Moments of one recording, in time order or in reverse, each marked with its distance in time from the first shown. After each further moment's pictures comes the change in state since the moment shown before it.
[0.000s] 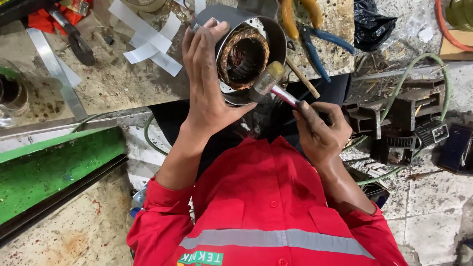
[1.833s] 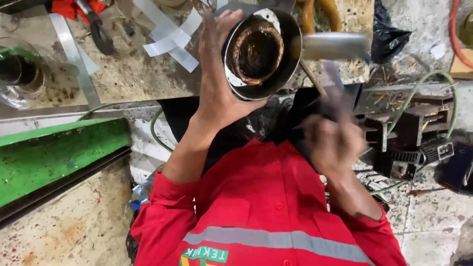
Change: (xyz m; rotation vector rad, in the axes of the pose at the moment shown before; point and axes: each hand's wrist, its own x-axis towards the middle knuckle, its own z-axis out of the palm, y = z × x) left_hand 0.003 -0.002 -0.005 -0.193 0.012 -0.159; right_hand 0.054 -0.060 -0.020 0.260 -0.258 0.347
